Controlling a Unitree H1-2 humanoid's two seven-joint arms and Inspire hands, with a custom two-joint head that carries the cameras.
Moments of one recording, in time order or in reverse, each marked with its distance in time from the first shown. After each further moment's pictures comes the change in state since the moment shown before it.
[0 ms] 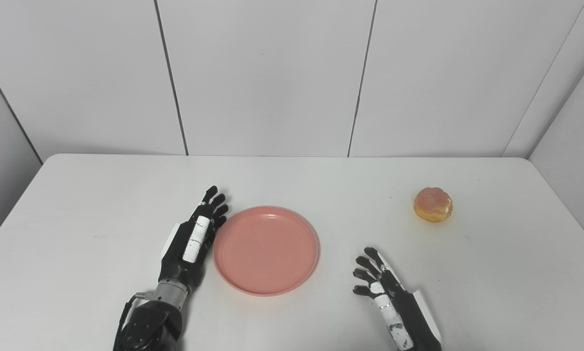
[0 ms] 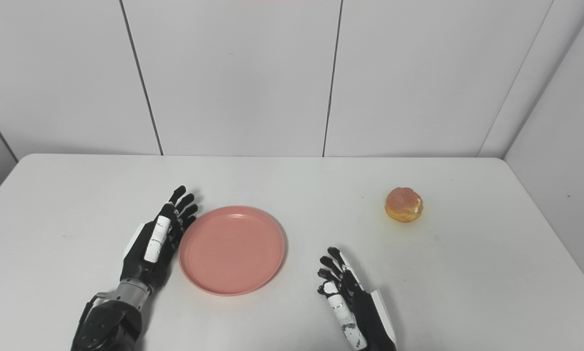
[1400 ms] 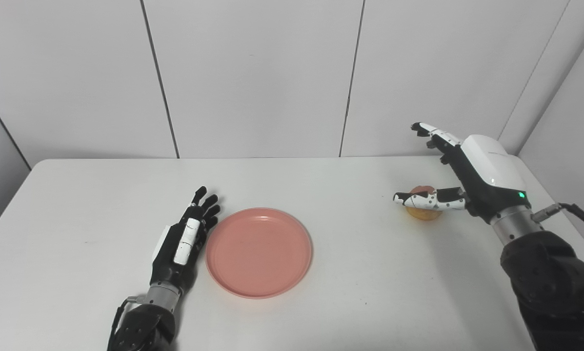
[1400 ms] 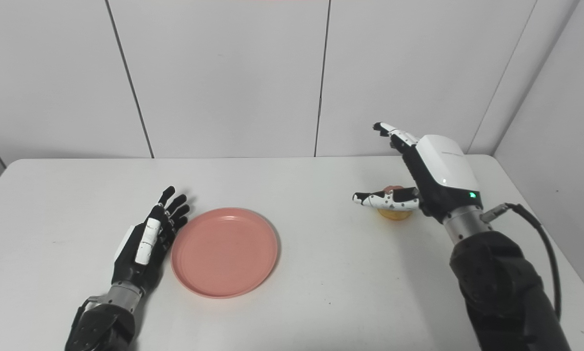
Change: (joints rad) left arm -0.009 -0.003 0.008 0.024 -0.004 -0.027 -0.009; right arm -0.556 -0.487 -0.100 -0.027 -0.559 0.246 0.313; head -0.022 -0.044
